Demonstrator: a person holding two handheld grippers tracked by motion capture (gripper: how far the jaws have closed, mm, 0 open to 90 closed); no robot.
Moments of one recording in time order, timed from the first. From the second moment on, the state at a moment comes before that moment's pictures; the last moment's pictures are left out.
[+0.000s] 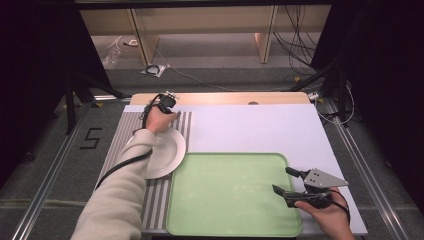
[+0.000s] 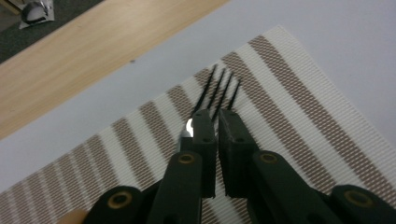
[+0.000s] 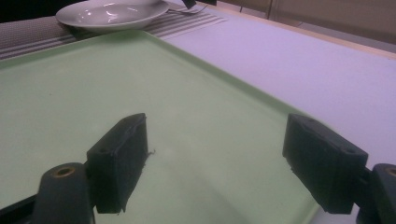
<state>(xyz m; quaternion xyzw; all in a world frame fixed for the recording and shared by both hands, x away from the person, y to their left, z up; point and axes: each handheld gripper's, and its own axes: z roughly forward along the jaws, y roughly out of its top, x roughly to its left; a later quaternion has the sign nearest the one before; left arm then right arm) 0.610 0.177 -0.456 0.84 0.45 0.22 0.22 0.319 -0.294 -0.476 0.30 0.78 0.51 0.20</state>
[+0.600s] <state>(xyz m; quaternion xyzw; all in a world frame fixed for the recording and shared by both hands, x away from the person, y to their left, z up) 0.603 0.242 -0.459 0.87 0.43 0.19 0.16 0.319 -0.292 -0.476 0.30 0.79 0.50 0.20</state>
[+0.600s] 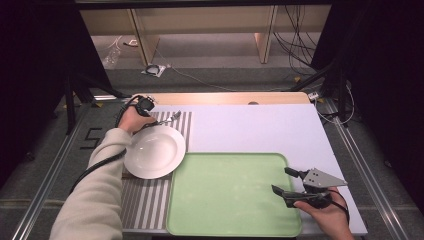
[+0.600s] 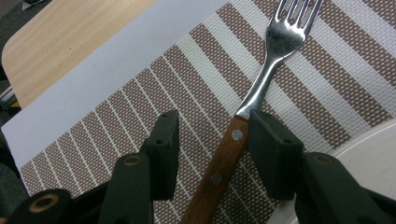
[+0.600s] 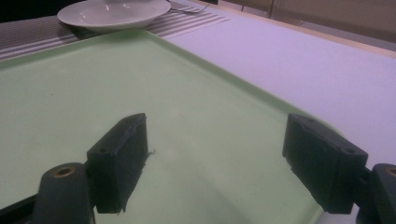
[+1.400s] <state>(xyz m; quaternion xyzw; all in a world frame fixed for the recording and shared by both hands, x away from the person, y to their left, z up) 0.614 0.231 -0.464 0.90 0.39 0.15 0.12 0.318 -0.292 -0.476 0.30 0.79 0.50 0.20</state>
